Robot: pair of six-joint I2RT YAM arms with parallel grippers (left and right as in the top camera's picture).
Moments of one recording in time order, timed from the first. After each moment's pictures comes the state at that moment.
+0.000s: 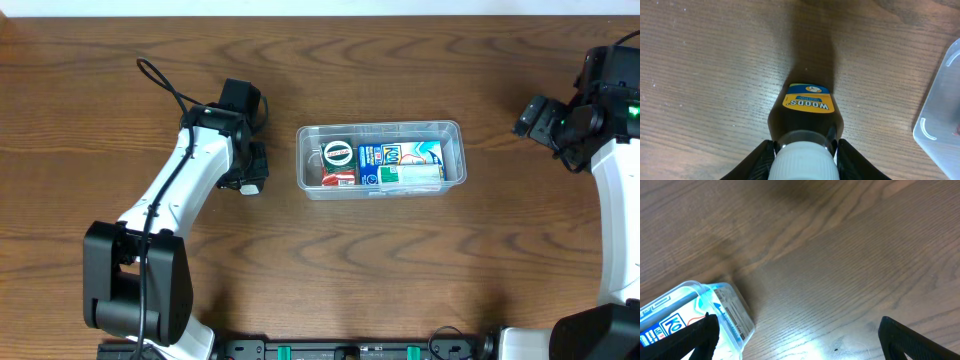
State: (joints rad) left arm -0.22 1.74 1.26 -0.98 -0.06 -0.39; right arm -0.19 1.54 1.46 -1.06 0.08 0.35
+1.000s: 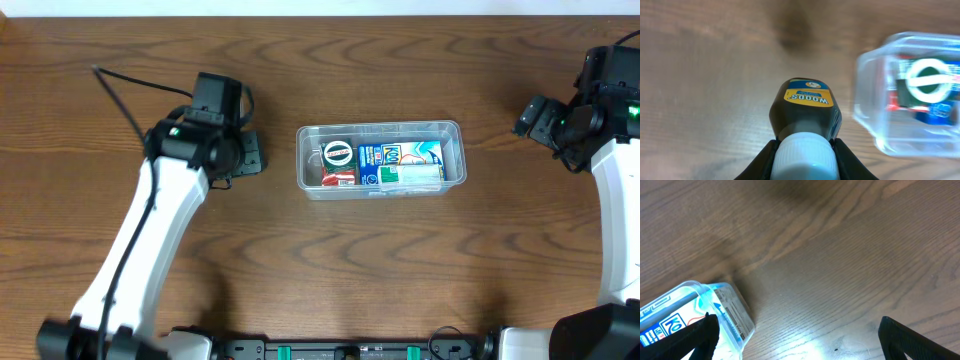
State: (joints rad) left arm -0.23 1.45 1.29 -0.99 0.03 -0.32; right arm -0.19 1.54 1.46 -1.06 0.08 0.35
